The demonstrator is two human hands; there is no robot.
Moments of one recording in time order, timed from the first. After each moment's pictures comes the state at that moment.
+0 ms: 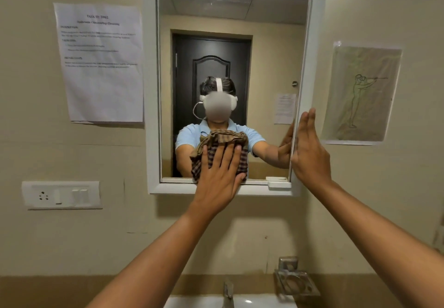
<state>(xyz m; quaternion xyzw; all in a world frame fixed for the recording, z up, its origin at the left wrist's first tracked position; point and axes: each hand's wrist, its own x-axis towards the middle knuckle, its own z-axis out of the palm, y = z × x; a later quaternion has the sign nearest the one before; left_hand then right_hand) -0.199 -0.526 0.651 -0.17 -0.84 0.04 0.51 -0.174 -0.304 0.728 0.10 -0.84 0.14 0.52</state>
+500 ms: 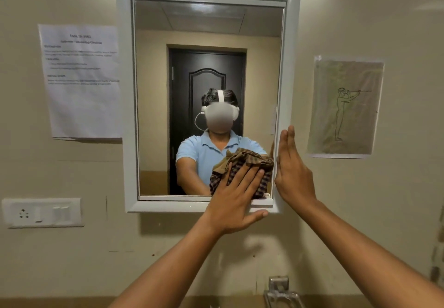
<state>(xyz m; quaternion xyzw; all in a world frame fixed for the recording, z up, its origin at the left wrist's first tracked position) -0.199 -0.458 0.656 -0.29 -0.84 0.07 0.47 -0.192 -0.279 0.714 0.15 -0.83 0.15 0.51</state>
